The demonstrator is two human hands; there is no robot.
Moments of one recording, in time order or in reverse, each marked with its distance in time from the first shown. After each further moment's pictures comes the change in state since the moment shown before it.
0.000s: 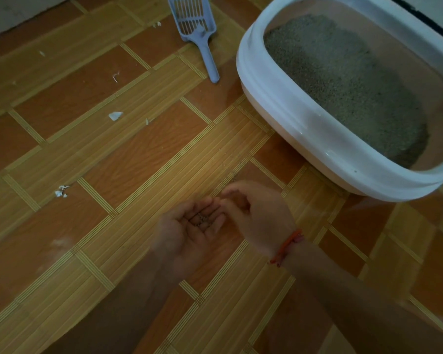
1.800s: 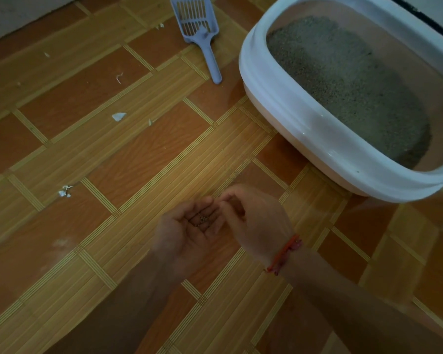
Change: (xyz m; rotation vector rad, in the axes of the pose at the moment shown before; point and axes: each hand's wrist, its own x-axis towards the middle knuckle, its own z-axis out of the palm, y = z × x) left_hand -0.003 0.003 -0.003 0.019 -0.017 0.012; right_hand -0.005 -0.010 0.006 -0.058 -0.002 -0.049
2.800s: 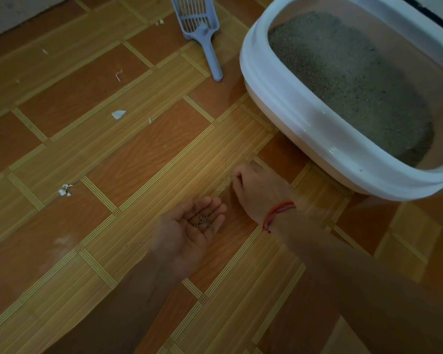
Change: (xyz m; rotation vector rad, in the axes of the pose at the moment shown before) left_hand -0.003 0.002 0.002 -0.018 0.083 -0.019; right_hand 0.045 0.031 0.006 -0.369 -0.113 0.104
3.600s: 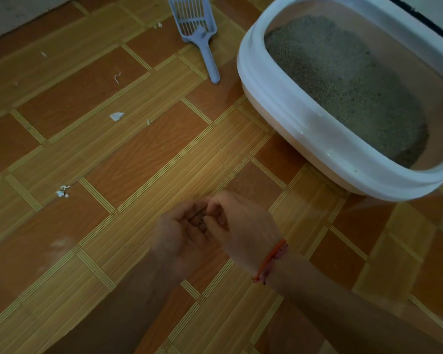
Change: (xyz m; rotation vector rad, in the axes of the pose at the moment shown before) left_hand 0.000 -0.002 -0.001 0.110 -0.121 0.037; right_hand -0.057 -0.041 -0.012 0.358 -0.009 -0.122
